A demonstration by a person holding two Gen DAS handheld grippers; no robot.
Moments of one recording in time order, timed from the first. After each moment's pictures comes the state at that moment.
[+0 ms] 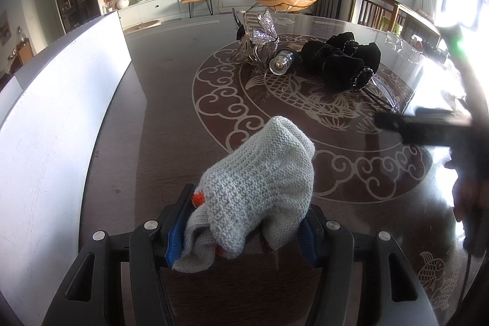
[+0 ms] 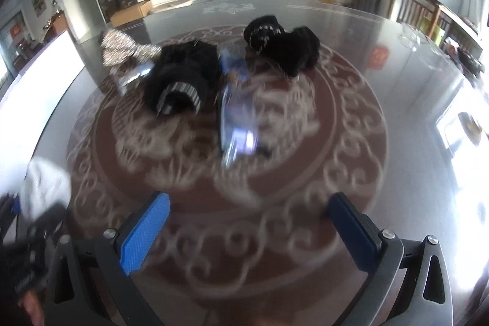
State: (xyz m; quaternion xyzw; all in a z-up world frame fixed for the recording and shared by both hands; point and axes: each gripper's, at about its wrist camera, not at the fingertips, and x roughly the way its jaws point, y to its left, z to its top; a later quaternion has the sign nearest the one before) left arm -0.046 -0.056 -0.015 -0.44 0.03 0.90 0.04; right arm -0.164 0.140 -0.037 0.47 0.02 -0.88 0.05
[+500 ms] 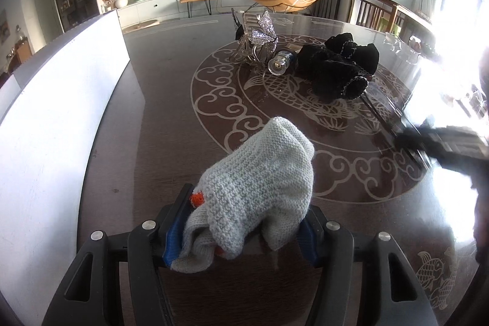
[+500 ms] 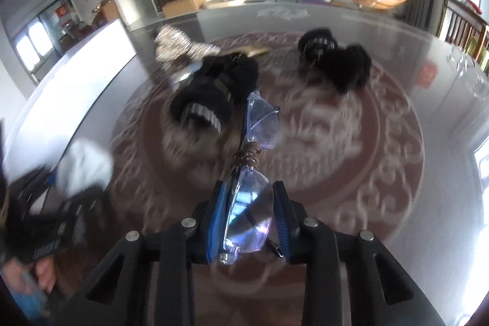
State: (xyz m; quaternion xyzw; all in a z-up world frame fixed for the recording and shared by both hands) left arm -0.047 -0.055 -0.014 -0.44 0.02 0.90 0.05; right arm -0.123 0.143 -0.031 0.47 0.01 -0.86 0.18
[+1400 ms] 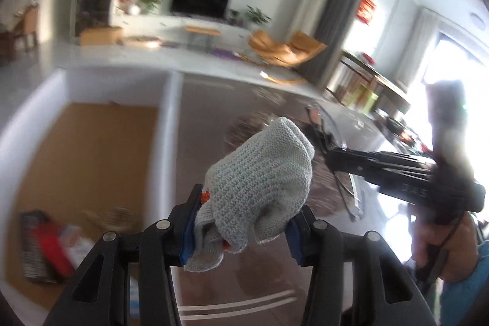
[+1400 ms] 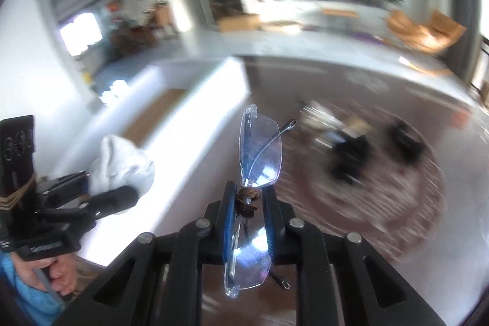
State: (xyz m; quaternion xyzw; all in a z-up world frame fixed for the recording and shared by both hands) left arm 0.061 -0.188 0.134 -0.35 -0.11 0.93 0.07; right arm -0.055 0.006 0.115 0.40 0.02 -0.86 0.31
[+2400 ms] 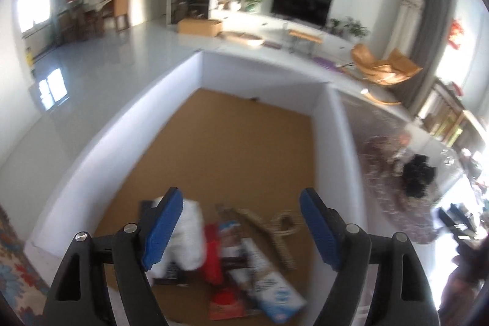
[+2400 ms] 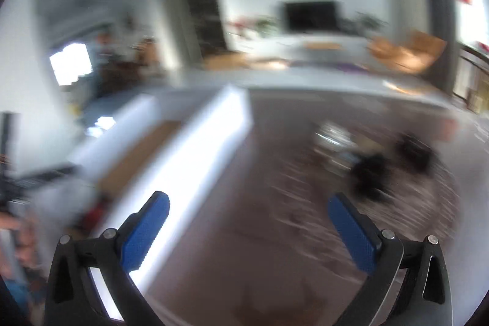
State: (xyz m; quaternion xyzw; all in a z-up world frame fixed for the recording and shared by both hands) left arm 0.060 -0.292 0.112 -0.37 -0.13 0.91 -0.12; right arm -0.043 0.016 0.049 0.34 0.00 -0.92 0.19
